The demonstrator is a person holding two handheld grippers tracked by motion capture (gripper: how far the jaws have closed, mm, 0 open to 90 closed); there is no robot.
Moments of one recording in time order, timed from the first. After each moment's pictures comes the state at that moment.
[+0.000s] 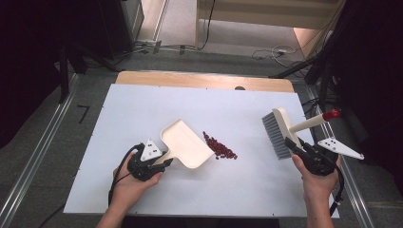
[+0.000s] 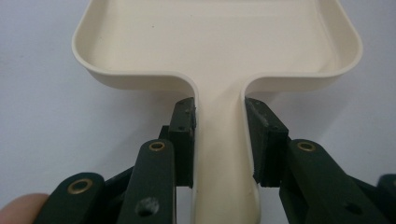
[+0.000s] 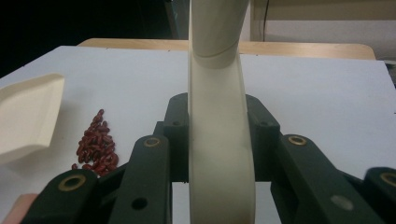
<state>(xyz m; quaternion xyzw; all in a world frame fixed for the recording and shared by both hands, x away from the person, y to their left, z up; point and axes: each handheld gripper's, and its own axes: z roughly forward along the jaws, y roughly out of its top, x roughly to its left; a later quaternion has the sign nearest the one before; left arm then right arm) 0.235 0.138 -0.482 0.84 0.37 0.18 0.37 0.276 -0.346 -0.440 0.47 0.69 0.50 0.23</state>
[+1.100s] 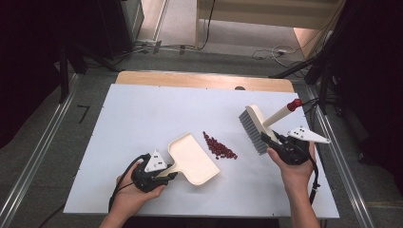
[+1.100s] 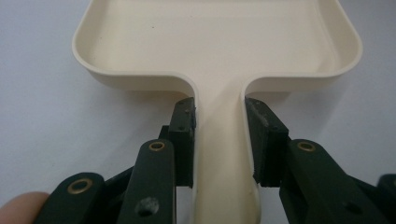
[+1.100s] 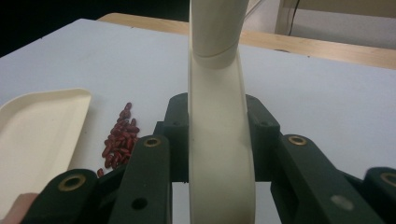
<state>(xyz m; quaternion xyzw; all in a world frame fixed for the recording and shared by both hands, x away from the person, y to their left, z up) 0.218 0.131 -0.492 0.86 0.34 0.14 0.37 0.299 -0.281 -0.435 0.43 0.74 0.47 0.21</state>
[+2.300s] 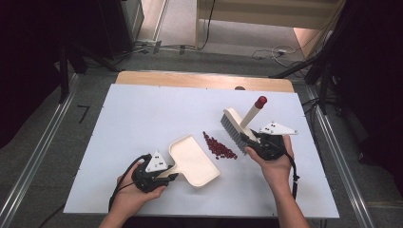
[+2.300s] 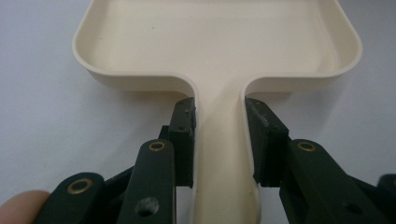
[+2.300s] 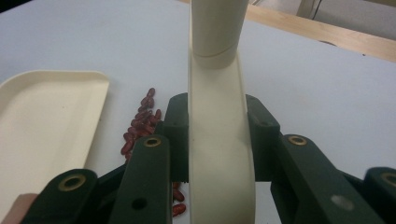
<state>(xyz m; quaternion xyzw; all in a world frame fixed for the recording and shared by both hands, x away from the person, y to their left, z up) 0.218 0.130 -0.492 0.86 0.33 0.13 0.36 0.313 -0.224 -0.443 0.39 0.79 0.42 0.21</state>
